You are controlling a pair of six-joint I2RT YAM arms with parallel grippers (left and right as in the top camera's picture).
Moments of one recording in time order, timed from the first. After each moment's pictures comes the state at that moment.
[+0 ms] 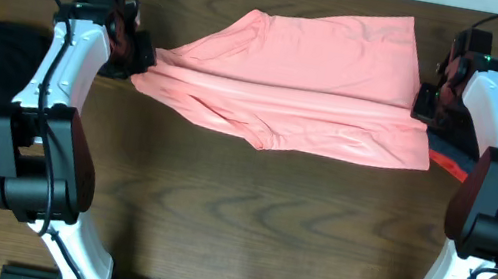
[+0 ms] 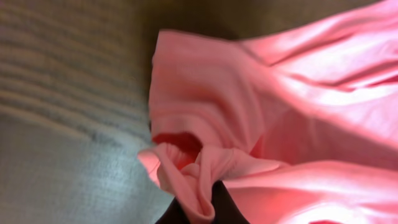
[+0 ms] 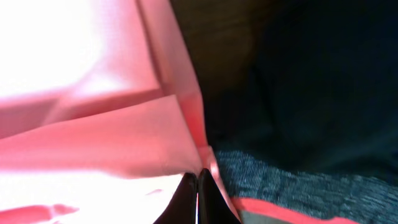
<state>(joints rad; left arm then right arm) 0.11 1.96 1.53 -0.81 0.15 -0.24 -0.09 2.15 1.69 -0.96 0.06 0.17</state>
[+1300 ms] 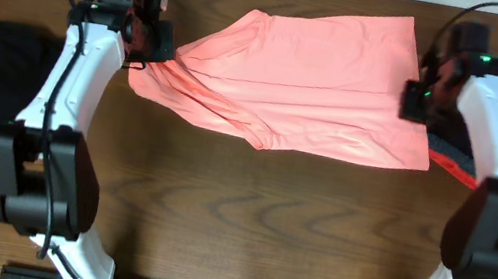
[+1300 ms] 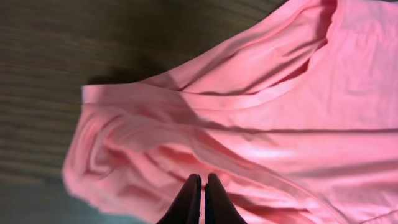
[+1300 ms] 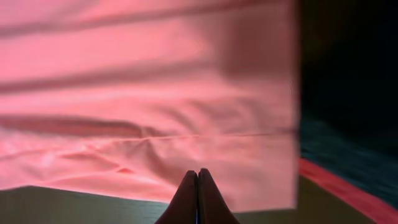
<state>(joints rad) 0.02 1.89 1.52 -0.73 0.22 -0.15 -0.01 2.01 1.62 -1.02 -0.08 0.03</state>
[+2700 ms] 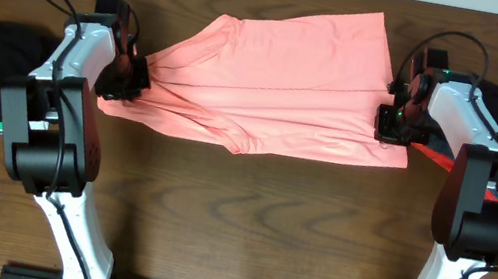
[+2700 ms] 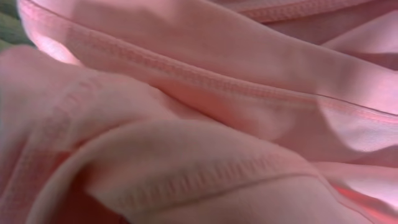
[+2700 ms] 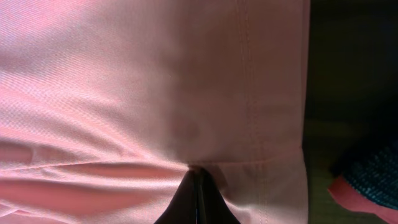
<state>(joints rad) 0.13 2.13 1.52 -0.90 0.05 -0.20 0.02 2.13 1.51 -0.93 -0.11 0.03</state>
